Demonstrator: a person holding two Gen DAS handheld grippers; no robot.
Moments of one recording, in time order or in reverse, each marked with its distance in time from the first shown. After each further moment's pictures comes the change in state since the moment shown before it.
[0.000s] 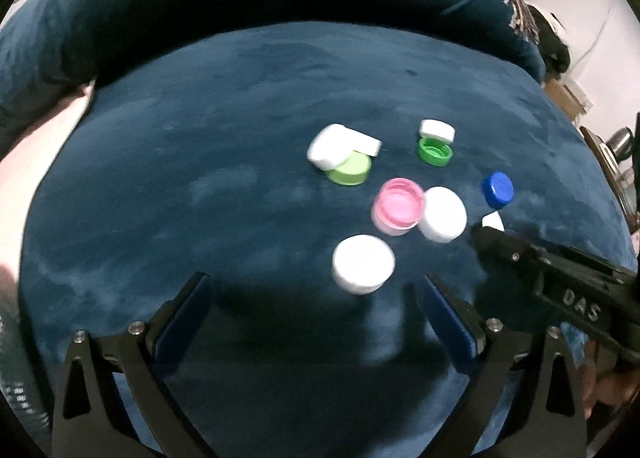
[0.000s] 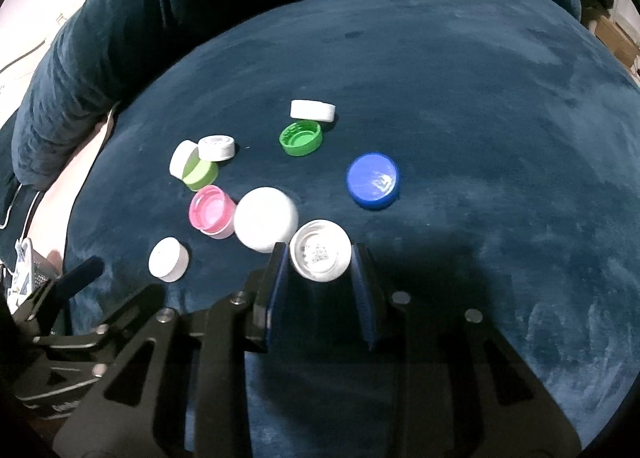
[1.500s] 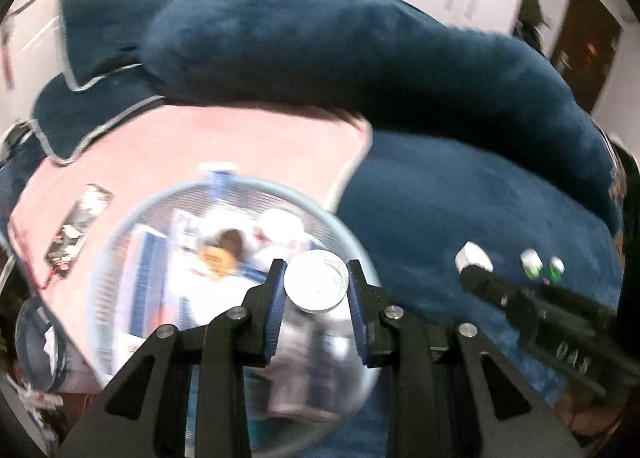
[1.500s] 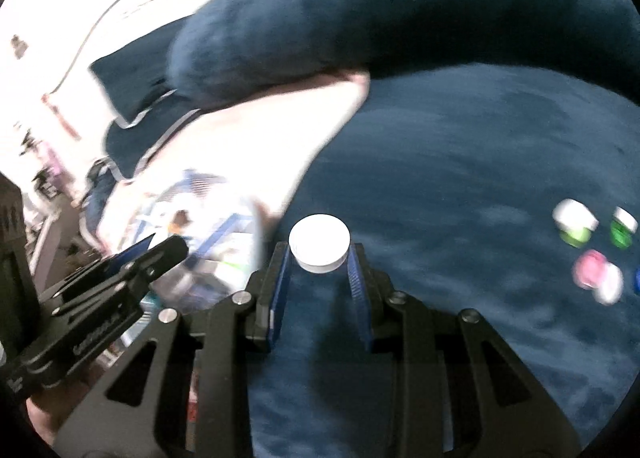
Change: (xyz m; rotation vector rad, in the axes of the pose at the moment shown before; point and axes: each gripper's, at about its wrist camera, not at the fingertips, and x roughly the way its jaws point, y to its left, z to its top) left arm -0.219 0.249 -0.086 -0.468 -0.257 0.315; right arm -0.039 0.288 -0.039 -0.432 0.001 0.424
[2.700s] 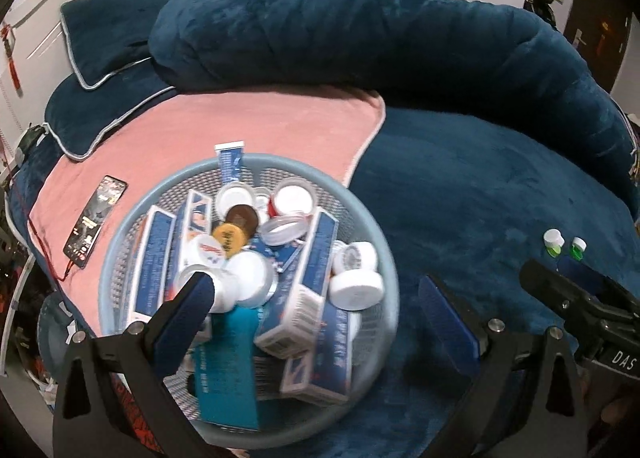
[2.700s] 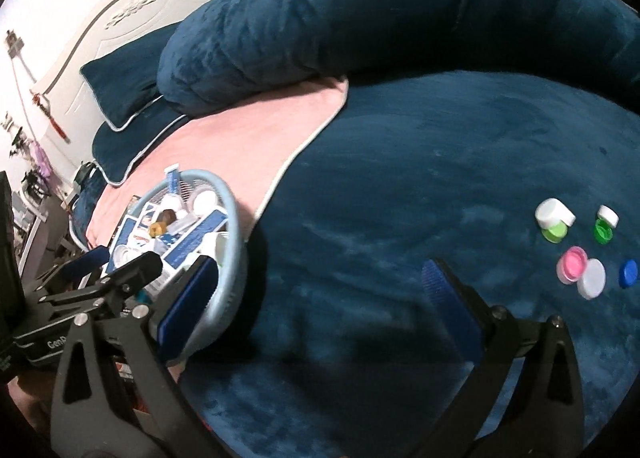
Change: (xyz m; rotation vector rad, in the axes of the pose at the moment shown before) left arm 0.010 -0.030 -0.013 0.068 0.079 0.074; right arm -0.017 -0.025 -0.011 0.031 -0.038 -0.095
